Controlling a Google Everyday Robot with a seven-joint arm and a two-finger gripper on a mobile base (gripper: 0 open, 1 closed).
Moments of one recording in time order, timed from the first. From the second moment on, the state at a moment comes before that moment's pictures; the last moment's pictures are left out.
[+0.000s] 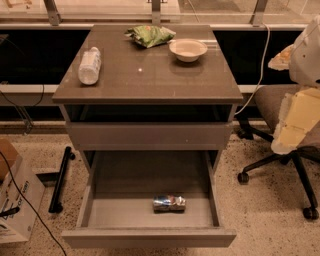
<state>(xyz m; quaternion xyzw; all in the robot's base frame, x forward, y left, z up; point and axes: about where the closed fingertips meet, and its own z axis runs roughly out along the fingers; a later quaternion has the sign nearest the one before) 0.438 -0.217 0.976 -0.60 0.78 -0.03 0.16</state>
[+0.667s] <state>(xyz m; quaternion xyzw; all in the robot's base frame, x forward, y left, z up) 0.441 -0.208 0.962 -0.61 0.78 -0.02 0.16</state>
